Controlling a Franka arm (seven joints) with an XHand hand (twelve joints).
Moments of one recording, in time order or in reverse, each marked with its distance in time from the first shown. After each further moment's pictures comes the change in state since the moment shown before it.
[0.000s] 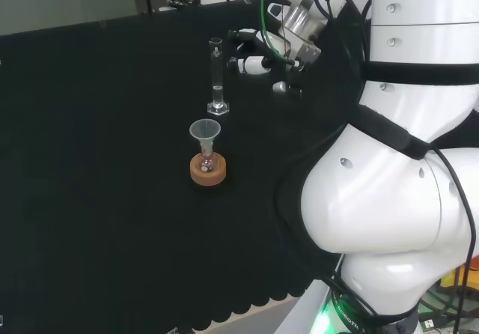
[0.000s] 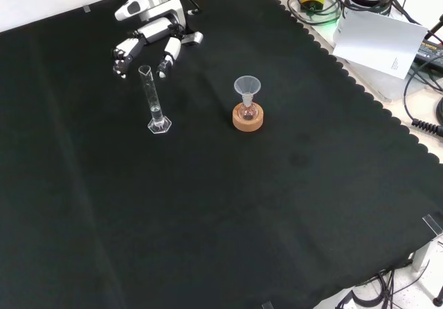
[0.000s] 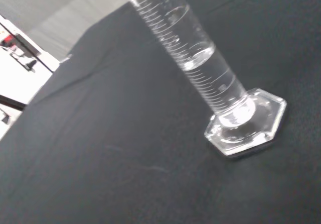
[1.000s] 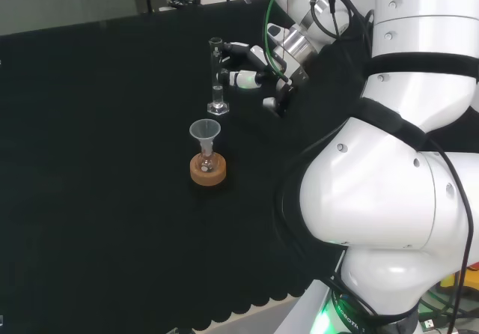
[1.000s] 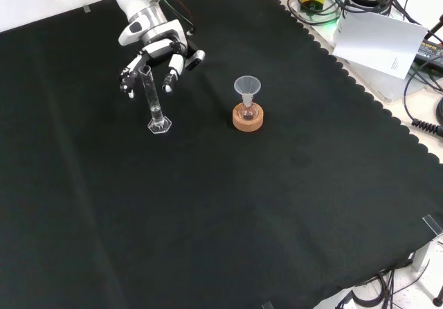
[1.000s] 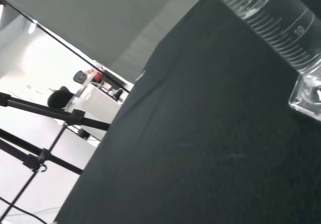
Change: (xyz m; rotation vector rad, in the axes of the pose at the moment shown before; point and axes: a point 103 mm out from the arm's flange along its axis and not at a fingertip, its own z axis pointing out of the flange) arm -0.002 0.014 0.047 -0.040 0.290 -0.106
